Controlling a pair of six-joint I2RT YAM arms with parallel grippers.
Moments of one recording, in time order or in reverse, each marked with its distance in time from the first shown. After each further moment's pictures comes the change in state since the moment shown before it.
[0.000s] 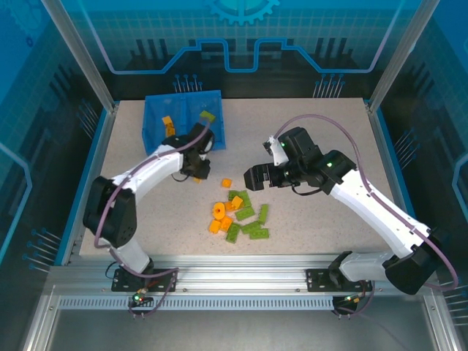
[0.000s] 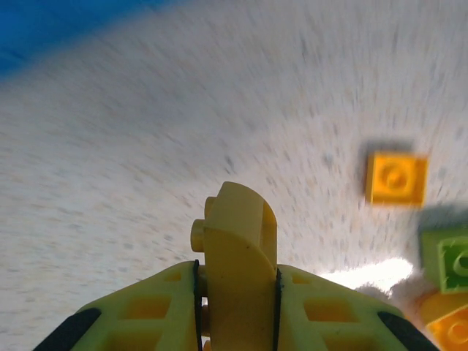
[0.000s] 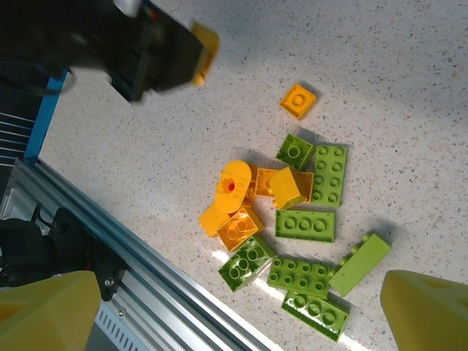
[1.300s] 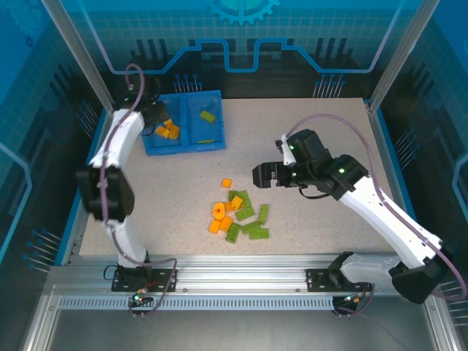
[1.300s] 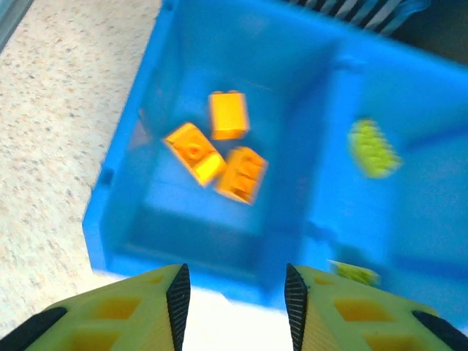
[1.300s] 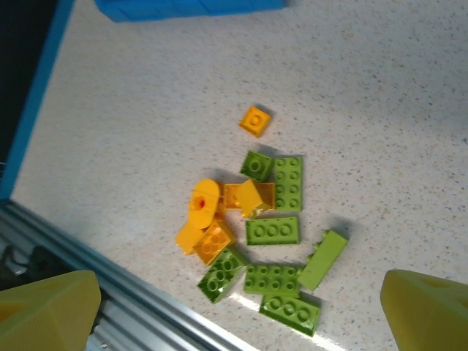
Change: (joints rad) left arm 0.391 0.103 0.366 0.085 0.086 -0.235; right arm 0.005 -0.047 -0.002 -0.041 0.151 0.065
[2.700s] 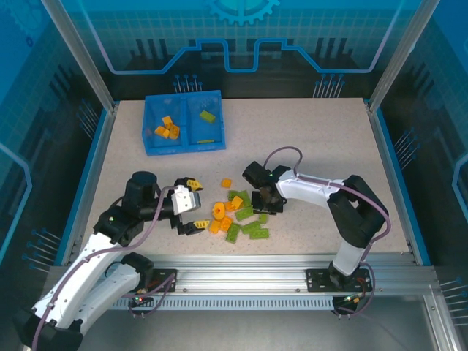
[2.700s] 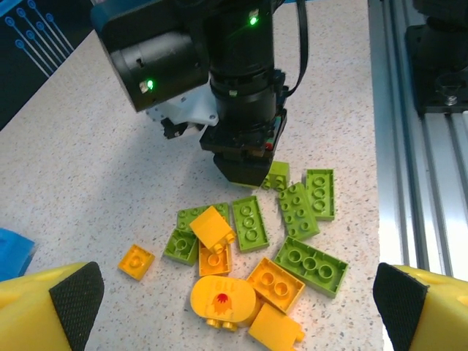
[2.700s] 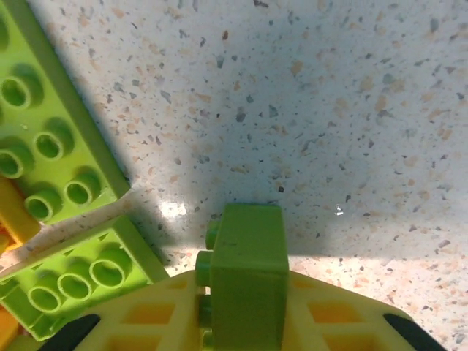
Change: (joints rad) left arm -0.377 -1.069 -1.057 0.239 0.740 1.103; right arm 0.089 0.500 -0.215 0.158 0.119 0.327
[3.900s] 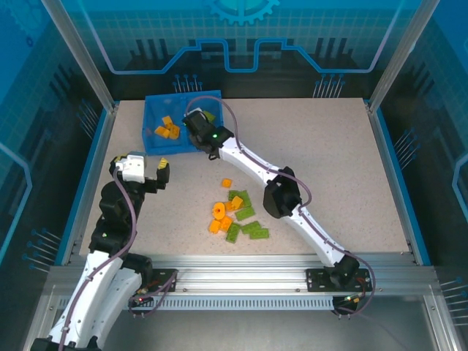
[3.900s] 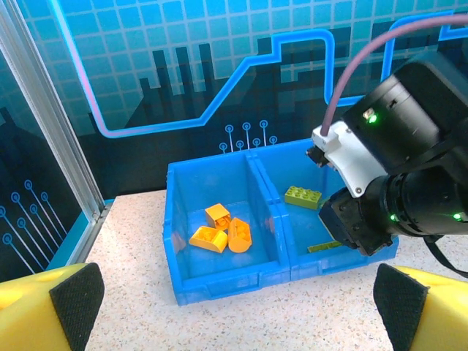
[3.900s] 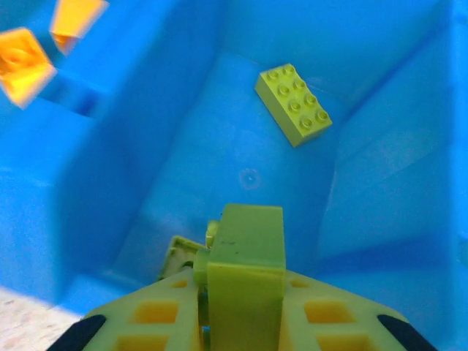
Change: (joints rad) left arm 0.230 -0.178 -0.138 0.467 -0.832 -0.554; right arm 0.041 0.995 1.630 0.019 0.428 -0.726
